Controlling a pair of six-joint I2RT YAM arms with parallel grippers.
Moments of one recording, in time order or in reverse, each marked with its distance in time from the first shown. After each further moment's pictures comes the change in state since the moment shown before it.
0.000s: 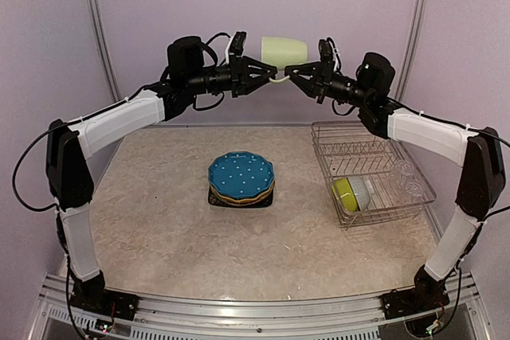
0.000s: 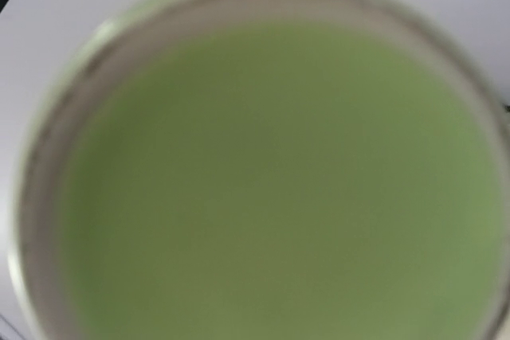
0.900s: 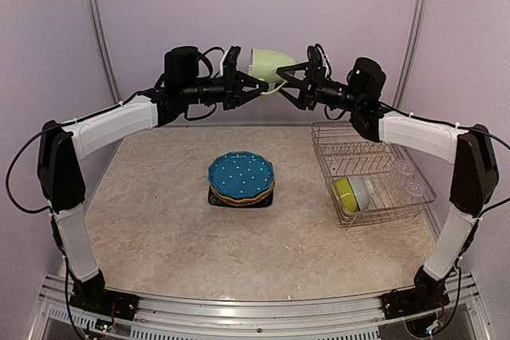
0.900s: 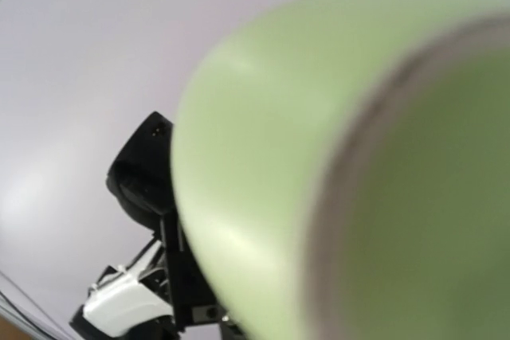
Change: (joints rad) left arm 0.028 -0.060 -0.126 -0.060 -0.004 0.011; right arm 0.024 0.056 0.000 0.069 -0.056 0.051
